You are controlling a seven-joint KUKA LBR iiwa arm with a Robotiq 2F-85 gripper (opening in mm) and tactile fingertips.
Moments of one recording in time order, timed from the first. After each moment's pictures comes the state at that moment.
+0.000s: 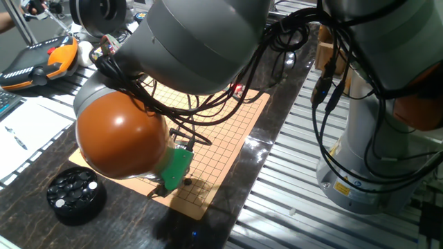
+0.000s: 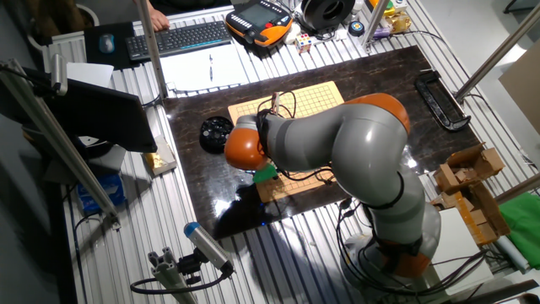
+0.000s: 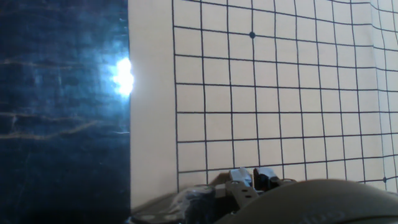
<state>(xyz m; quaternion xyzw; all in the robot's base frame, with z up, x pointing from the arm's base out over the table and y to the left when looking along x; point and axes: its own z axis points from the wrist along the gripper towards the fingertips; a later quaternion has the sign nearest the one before) 0.412 0.220 0.042 0.00 0.98 -0.19 0.06</state>
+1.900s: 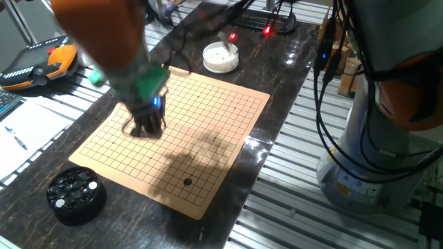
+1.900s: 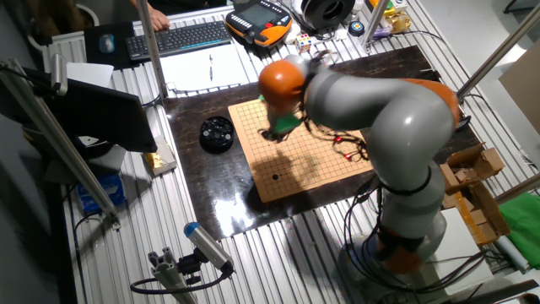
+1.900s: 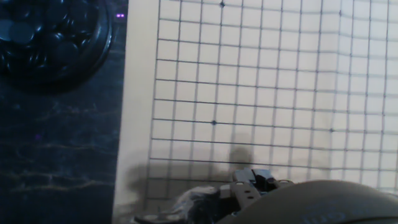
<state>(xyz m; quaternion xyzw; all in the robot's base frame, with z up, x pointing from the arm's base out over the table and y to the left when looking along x) 0.495 0.163 0.147 -0.06 1.00 -0.03 0.01</state>
